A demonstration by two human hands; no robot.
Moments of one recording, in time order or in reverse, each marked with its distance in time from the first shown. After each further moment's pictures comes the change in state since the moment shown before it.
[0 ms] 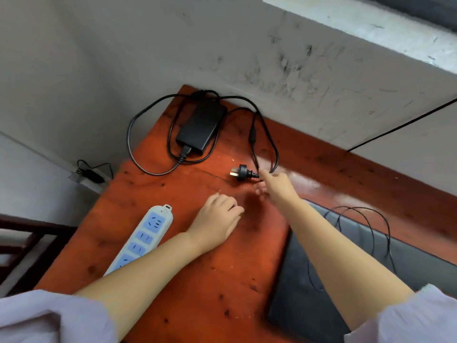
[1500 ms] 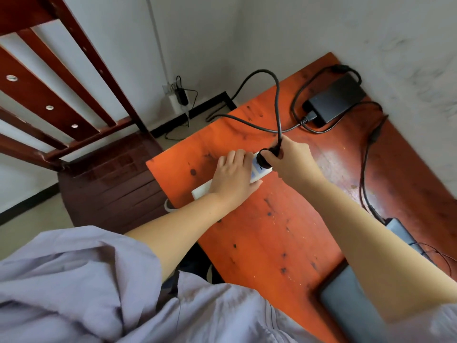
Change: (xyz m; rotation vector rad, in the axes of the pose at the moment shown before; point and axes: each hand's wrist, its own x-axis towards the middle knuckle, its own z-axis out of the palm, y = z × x) left_hand -0.138 -0.054 -0.010 0.131 0.159 -0.826; right_hand -0.108 -0.014 0.173 -1.032 -0.358 -0.710
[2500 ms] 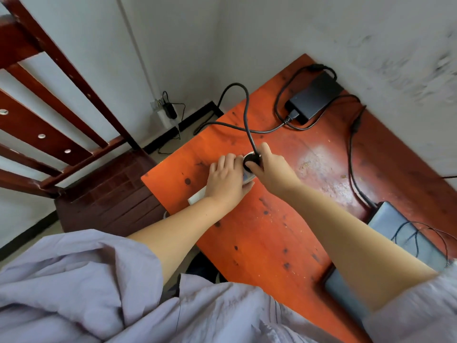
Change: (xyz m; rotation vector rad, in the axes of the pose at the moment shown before) left_hand 0.001 -0.002 -0.004 -0.081 -0.049 0.024; right_hand -0.014 0.010 0.025 -0.073 -0.039 -0.069
